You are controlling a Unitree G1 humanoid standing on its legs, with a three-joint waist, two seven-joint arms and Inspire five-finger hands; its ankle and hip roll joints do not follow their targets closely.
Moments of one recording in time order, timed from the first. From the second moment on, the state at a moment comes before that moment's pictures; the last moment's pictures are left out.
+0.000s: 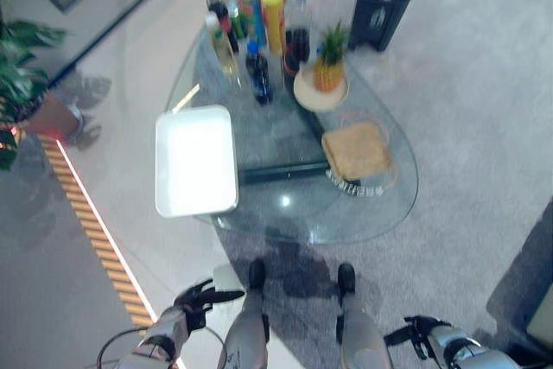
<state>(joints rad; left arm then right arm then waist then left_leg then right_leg) -0.32 0.31 -0.15 1.25 -0.50 0.01 -0.06 -0.32 -0.37 0.20 1.35 0.03 0.21 0.02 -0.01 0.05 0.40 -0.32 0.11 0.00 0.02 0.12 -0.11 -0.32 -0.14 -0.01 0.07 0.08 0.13</state>
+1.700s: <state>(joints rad) -0.46 0.37 -0.19 1.12 -0.72 -0.12 -0.03 -0.83 -0.74 0.15 1.02 0.28 -0.11 -0.57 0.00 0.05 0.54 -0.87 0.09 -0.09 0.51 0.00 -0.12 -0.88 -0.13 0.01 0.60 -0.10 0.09</state>
